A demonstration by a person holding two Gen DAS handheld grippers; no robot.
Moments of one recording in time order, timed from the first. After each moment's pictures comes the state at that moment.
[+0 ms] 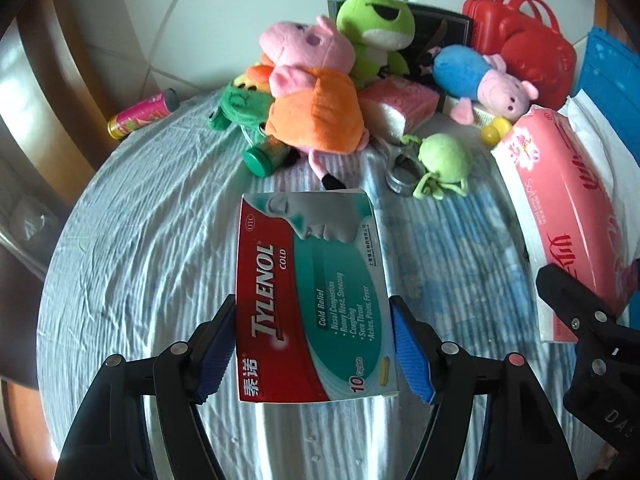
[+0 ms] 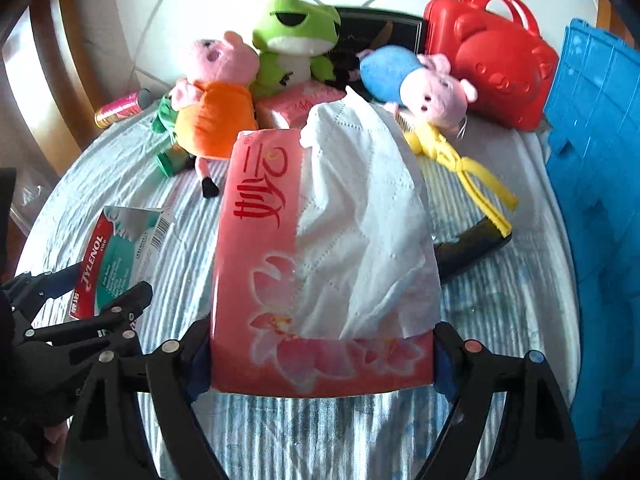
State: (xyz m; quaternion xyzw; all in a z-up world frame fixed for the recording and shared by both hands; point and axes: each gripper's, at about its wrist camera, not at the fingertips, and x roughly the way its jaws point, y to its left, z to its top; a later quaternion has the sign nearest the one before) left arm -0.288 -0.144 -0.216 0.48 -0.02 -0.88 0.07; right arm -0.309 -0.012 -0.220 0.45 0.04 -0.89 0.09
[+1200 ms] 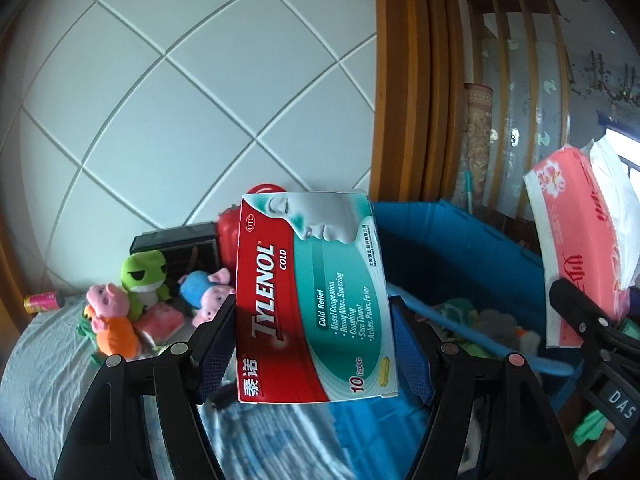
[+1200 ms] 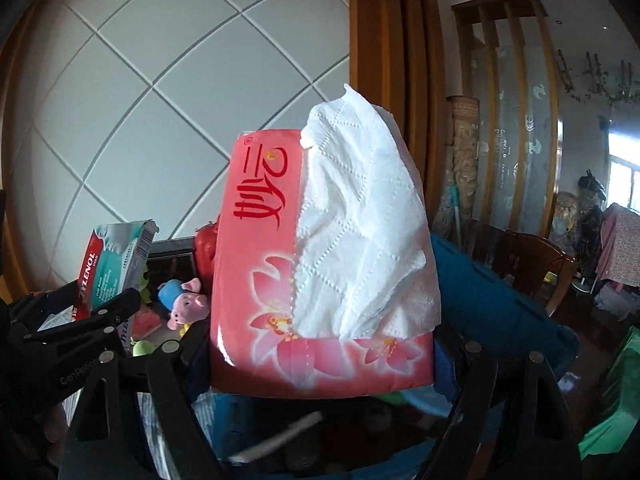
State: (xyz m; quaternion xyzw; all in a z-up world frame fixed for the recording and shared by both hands) left arm -0.174 0.184 0.041 0.21 -0.02 -0.96 -0.16; right arm -0.072 0.311 0.059 0.17 -0.01 -0.97 -0.16
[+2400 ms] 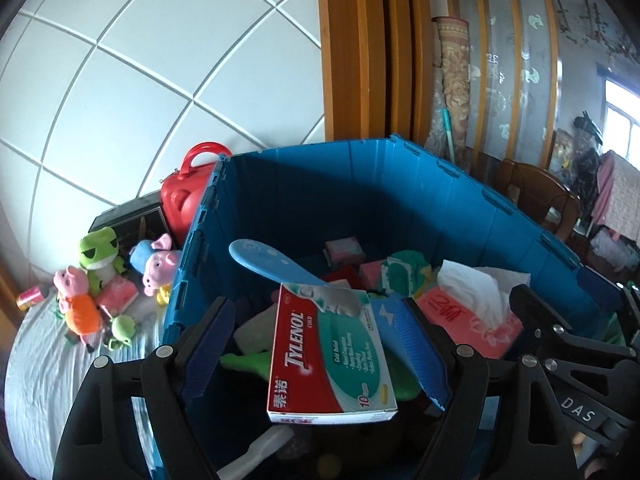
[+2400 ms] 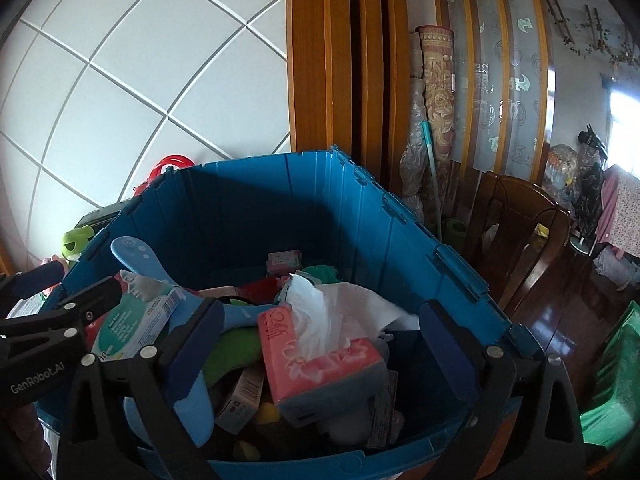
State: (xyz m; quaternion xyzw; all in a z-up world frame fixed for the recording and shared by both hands) left arm -0.166 0.337 -0.003 0.30 -0.07 -0.94 -0.16; right arm -0.083 0.491 -0.001 0.26 -0.05 -0.95 -0.15
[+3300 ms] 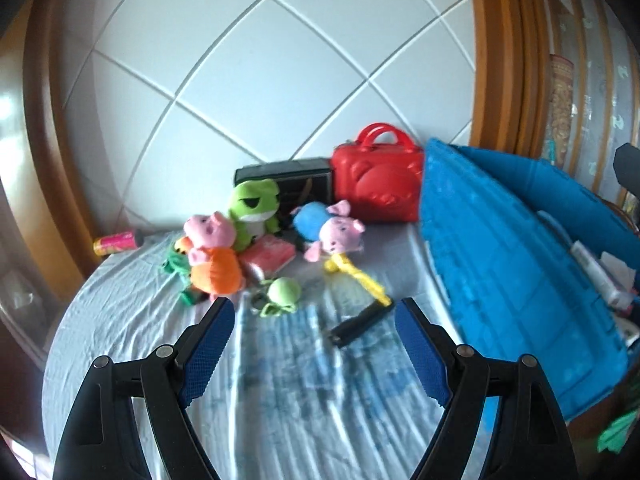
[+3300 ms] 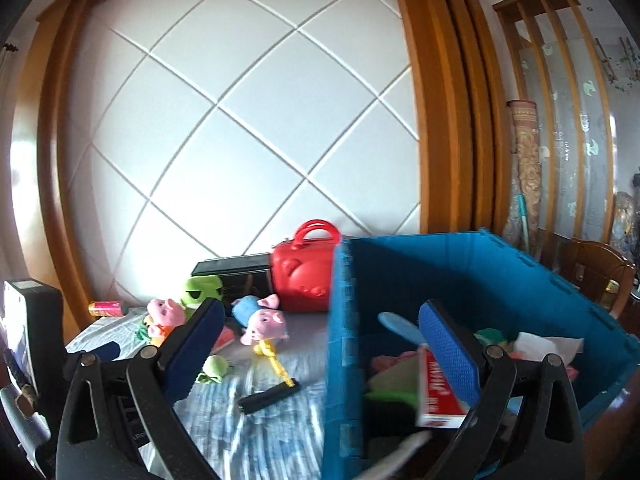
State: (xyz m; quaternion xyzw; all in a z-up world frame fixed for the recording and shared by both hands) left arm -0.181 -0.002 -0.029 0.31 -0.02 -0.95 -0.02; right arm -0.115 0.207 0.061 0.15 -0.03 -0.99 -0.01
